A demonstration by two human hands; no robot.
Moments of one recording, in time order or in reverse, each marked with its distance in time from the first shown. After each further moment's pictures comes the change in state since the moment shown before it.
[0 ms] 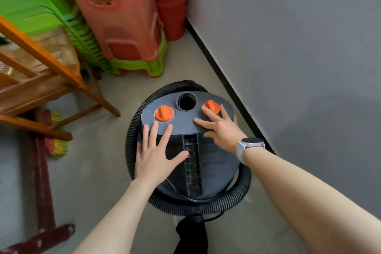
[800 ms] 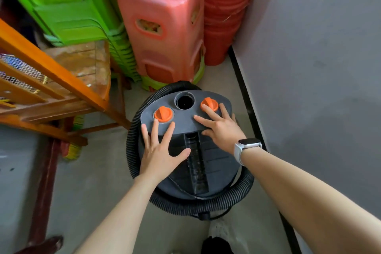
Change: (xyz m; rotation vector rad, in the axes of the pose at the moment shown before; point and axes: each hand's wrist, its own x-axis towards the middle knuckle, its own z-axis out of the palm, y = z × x) left_hand 0.185 -0.018 -0.095 -0.344 0.137 -0.249; right_hand 0.233 -0.025 -0.121 -0.219 -0.045 -0.234
